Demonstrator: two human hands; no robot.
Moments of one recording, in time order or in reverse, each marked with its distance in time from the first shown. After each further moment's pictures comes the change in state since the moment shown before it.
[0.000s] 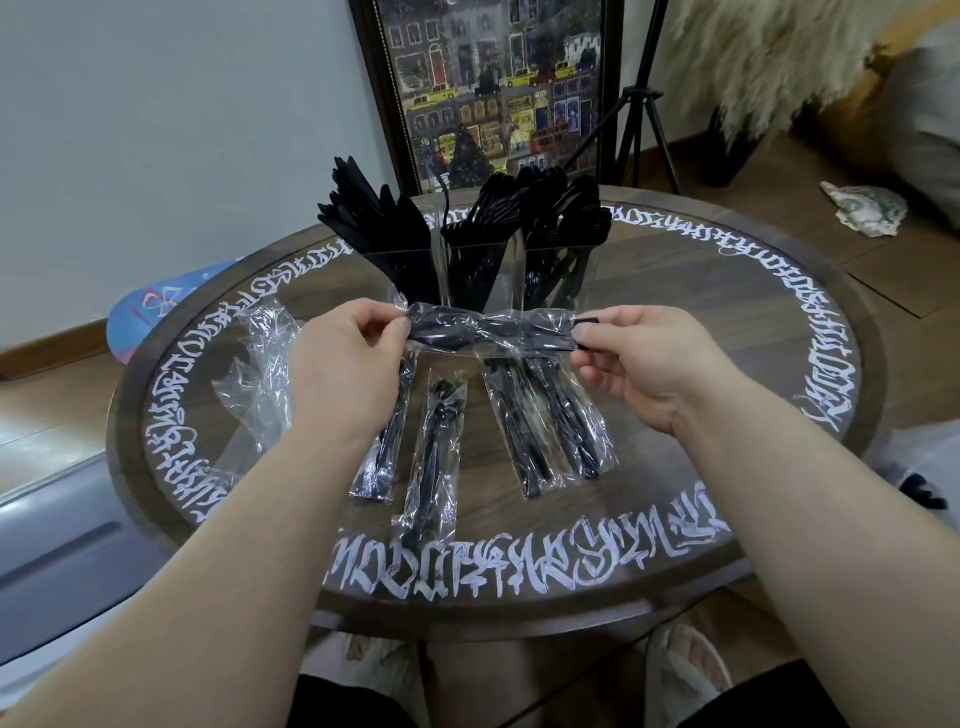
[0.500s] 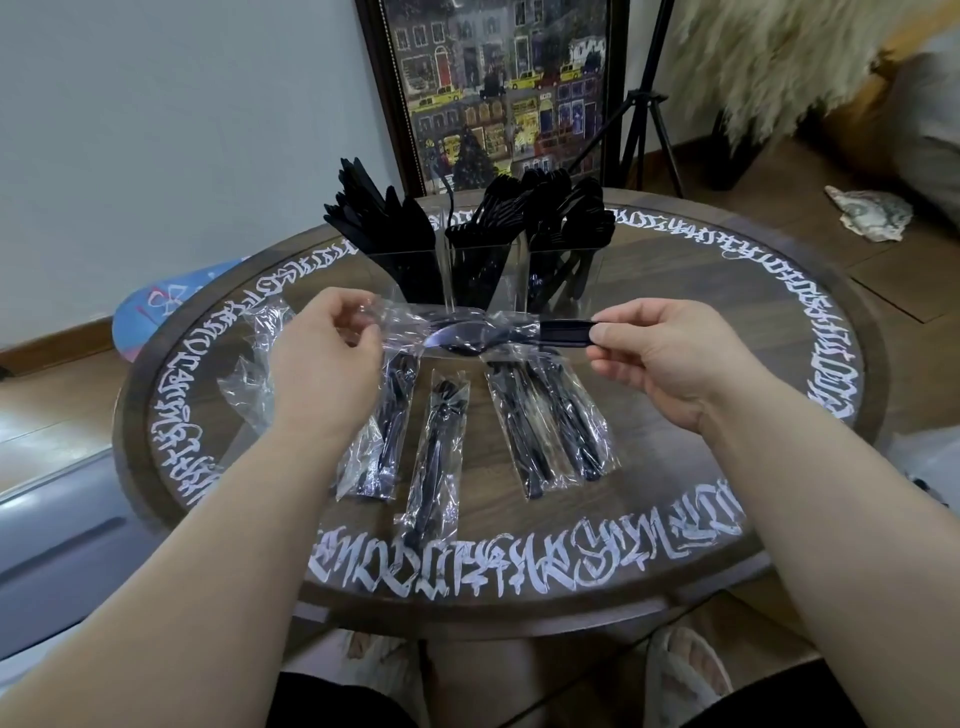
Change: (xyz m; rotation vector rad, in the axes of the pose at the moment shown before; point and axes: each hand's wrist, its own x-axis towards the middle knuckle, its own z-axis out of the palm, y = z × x) left_hand 0.009 -0.017 -0.009 0.058 0.039 0.013; right_hand -0.001 -0.005 -0.012 -0.070 -0.002 -0.084
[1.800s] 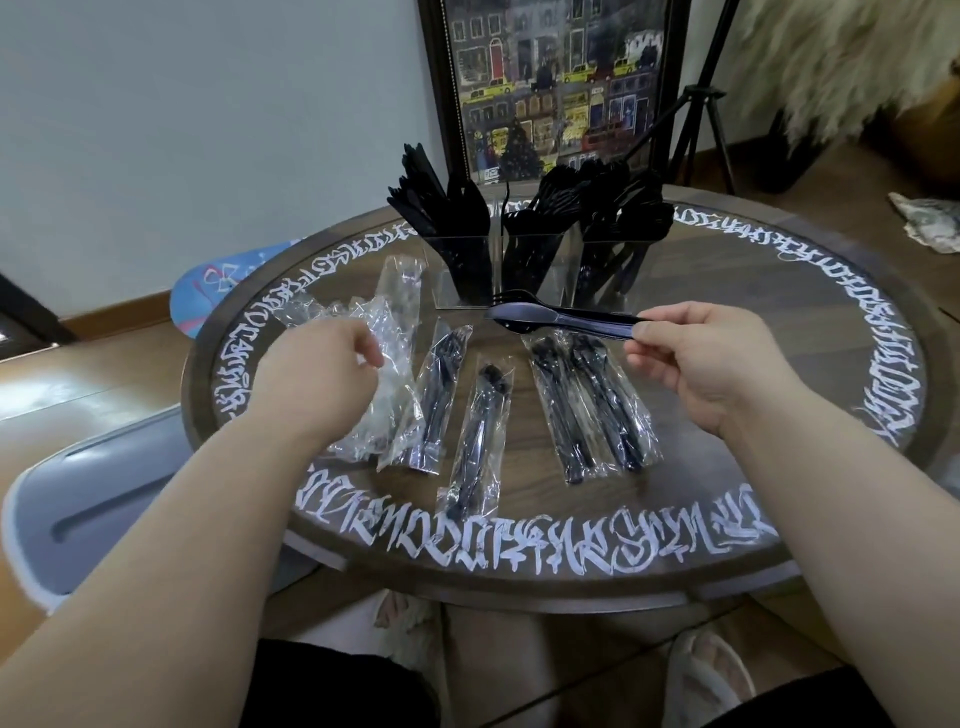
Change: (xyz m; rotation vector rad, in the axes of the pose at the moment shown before) left_hand -0.005 -0.018 -0.054 0.570 -0.274 0.035; right_hand 0.001 0.011 0.016 0.049 0.113 -0.007
